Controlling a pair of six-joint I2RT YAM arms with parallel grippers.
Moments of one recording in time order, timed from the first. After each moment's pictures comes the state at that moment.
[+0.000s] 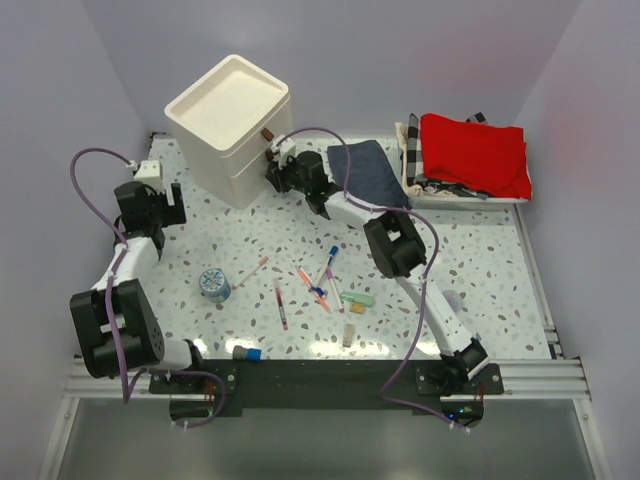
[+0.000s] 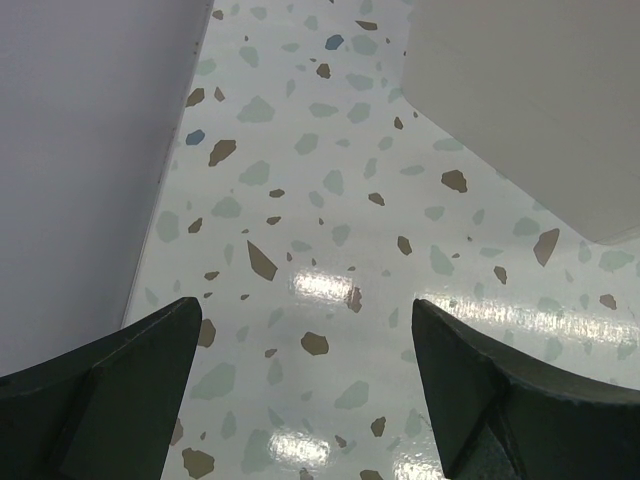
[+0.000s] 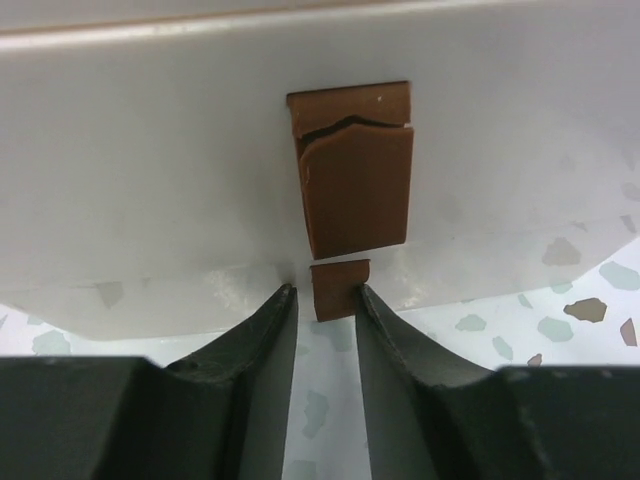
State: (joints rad) left arm 0.30 1.39 0.79 0.11 0.04 0.13; right arm 0.64 2.69 2.17 0.34 -0.20 -0.03
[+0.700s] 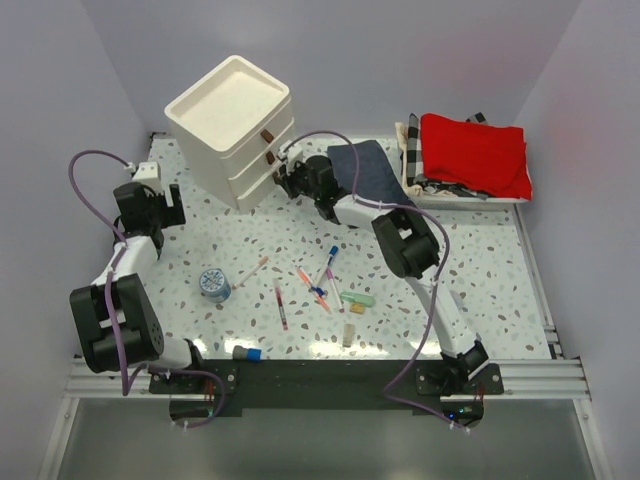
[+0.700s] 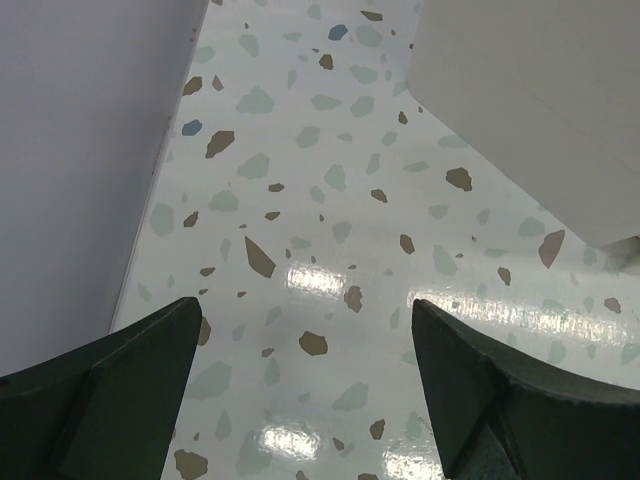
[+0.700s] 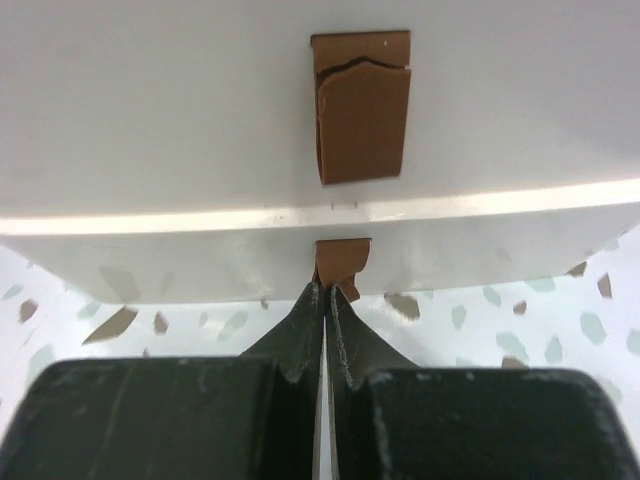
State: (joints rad) left arm 0.31 1.42 0.79 0.12 0.05 0.11; right arm 0.63 2.55 1.91 0.42 -0.23 -0.06
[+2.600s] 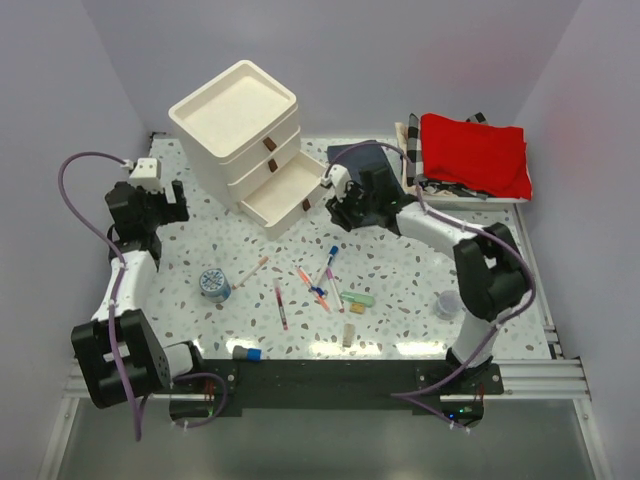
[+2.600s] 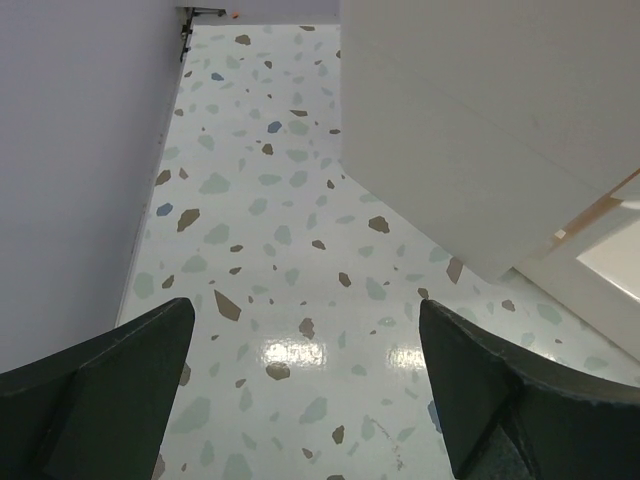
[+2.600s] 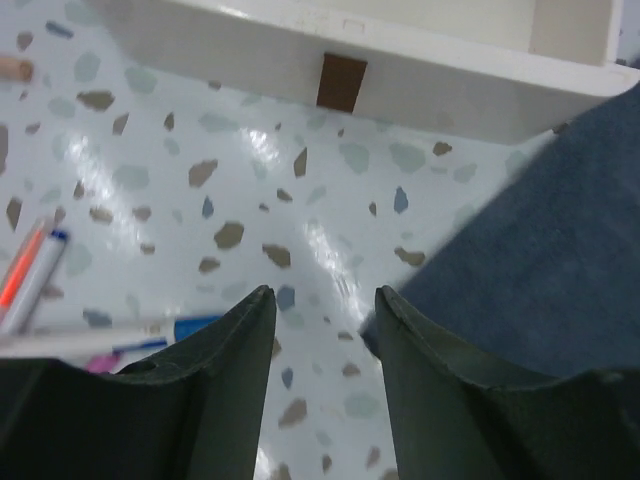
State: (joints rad) left arm 0.31 1.23 0.74 0.14 0.21 0.12; right arm 0.52 1.81 1.22 -0.06 -0.33 -0.39
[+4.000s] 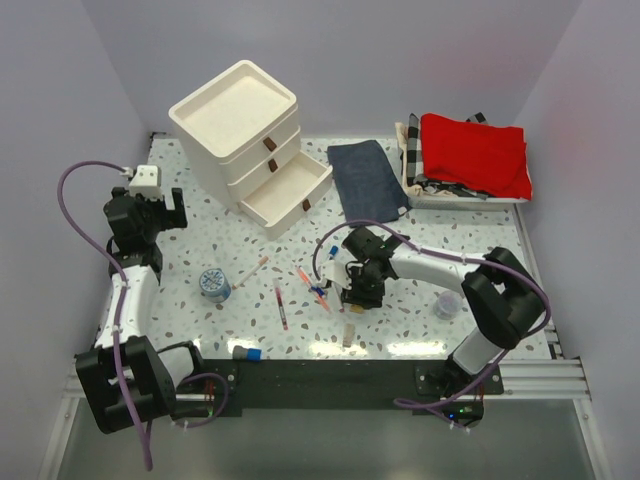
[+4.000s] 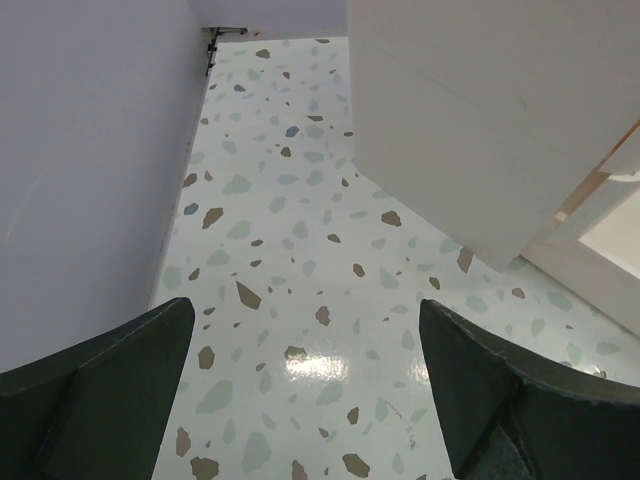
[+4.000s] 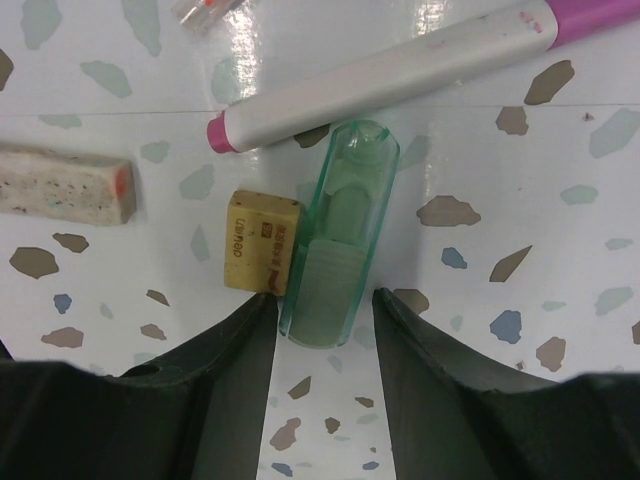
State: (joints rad) left arm 0.31 1.10 0.67 0.13 0.19 0.16; right arm 0.75 1.62 0.93 -0.66 -0.22 -0.74
